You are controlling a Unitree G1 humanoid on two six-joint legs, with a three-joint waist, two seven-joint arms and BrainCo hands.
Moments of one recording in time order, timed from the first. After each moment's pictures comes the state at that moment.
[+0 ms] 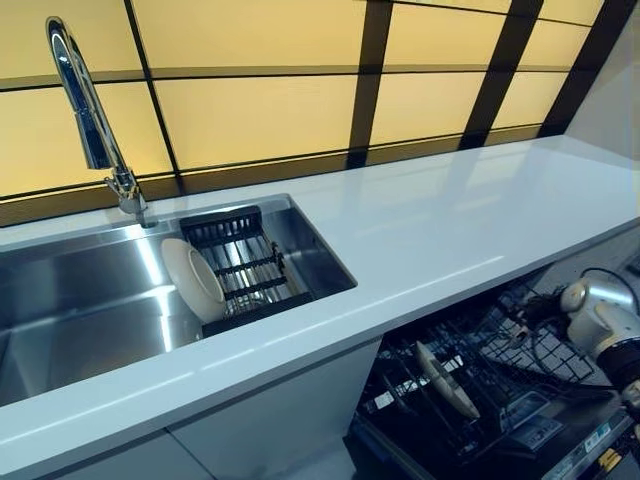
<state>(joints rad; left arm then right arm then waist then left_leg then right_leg) 0.00 0.29 -0.09 1.15 -0.31 0.08 0.05 -0.68 -1.04 0.40 0.63 -0.43 0.40 0.80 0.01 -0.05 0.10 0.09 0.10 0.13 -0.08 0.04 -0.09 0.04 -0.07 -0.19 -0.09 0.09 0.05</state>
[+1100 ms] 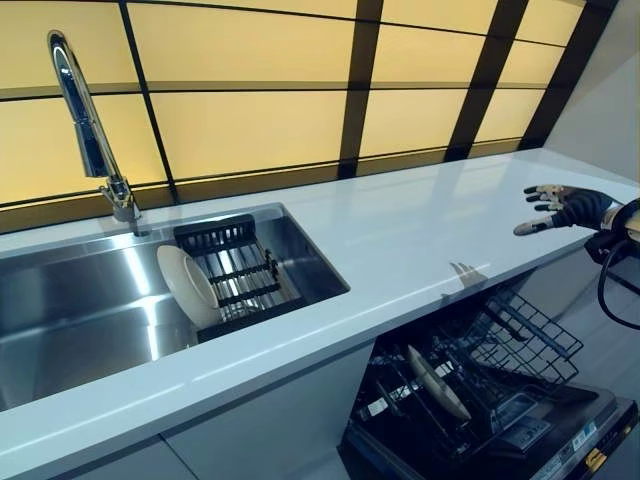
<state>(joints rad) 0.02 0.29 -0.10 1.18 -0.34 0.07 0.08 -0.89 -1.18 0.31 0.48 0.36 0.38 0.43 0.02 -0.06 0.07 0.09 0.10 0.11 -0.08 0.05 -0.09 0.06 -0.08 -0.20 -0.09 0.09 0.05</state>
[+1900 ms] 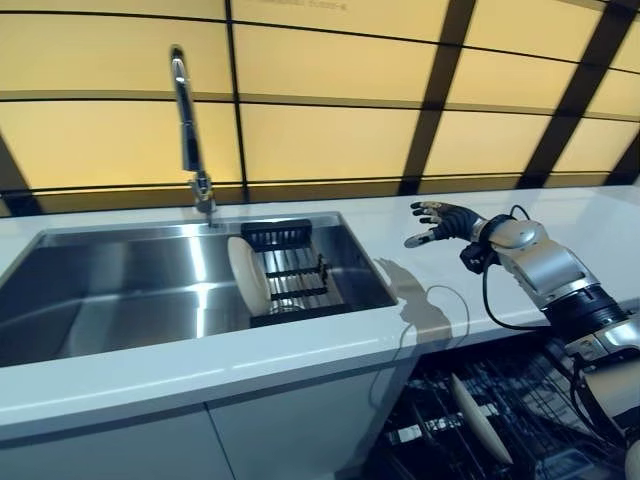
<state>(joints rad) 0.03 0.26 -0.15 1.19 -0.34 0.07 0.10 -0.98 -0.77 0.45 0.39 0.25 0.46 0.35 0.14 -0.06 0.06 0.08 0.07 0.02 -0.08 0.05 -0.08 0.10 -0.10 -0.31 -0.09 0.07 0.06</state>
